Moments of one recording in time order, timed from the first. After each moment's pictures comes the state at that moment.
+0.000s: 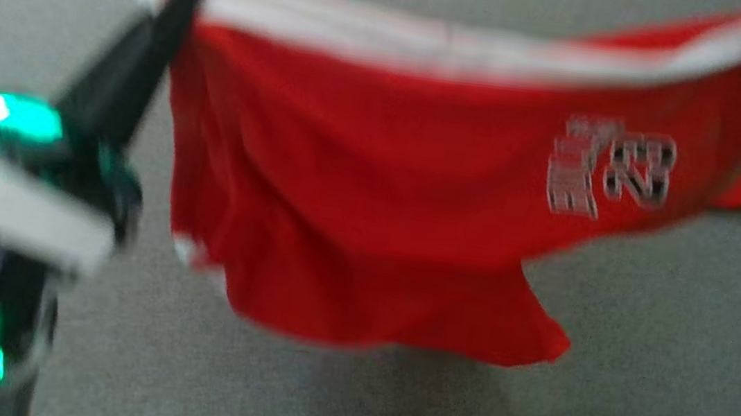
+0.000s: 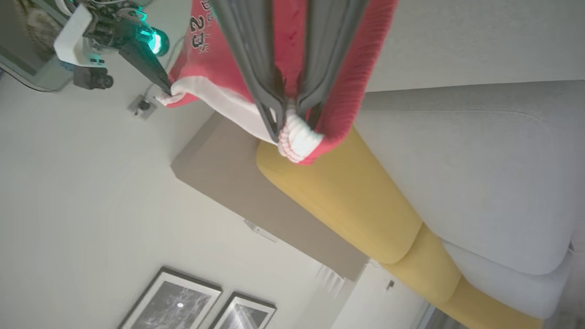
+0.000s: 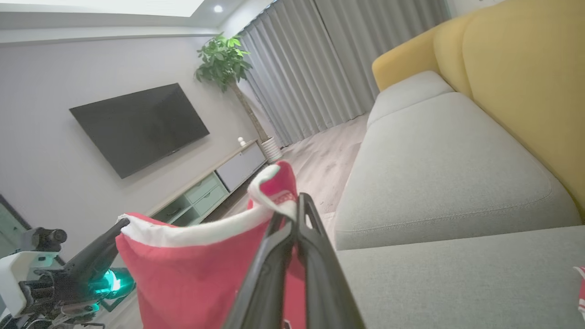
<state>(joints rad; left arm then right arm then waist) -0.34 0.28 -0.13 -0.65 -1.10 0.09 0.62 -0.30 -0.10 -0.19 -0.58 0.95 0.12 0.81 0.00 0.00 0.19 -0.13</state>
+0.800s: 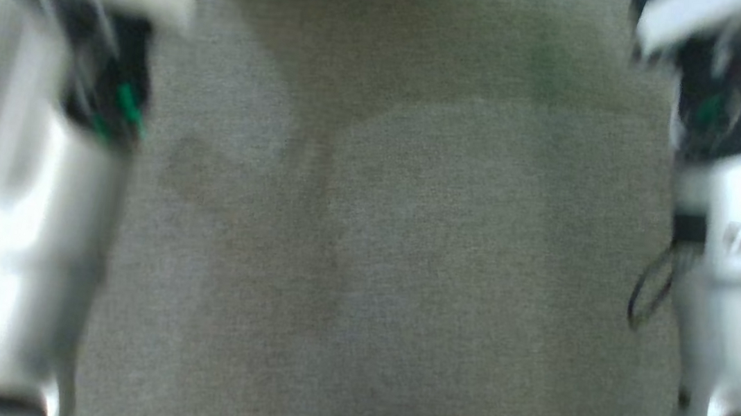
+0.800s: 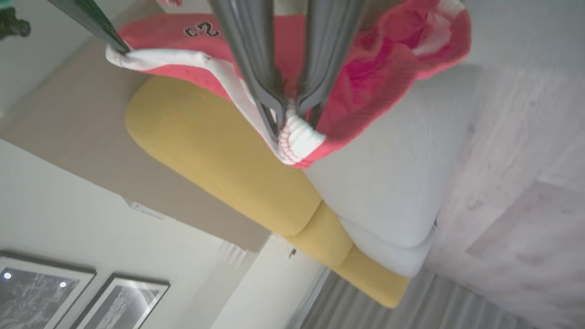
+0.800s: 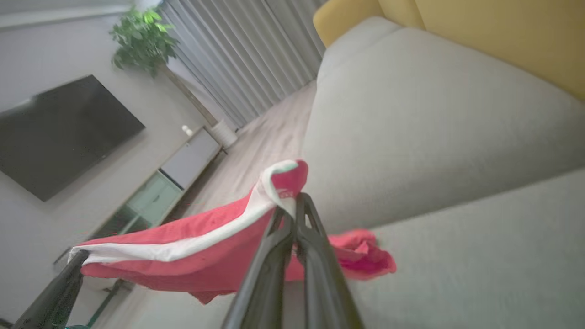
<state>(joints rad) -0.89 0.17 -0.24 0.30 -0.86 -0.12 0.11 -0.90 -0.06 0.11 0.41 0.75 0.12 0.26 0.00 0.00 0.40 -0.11</state>
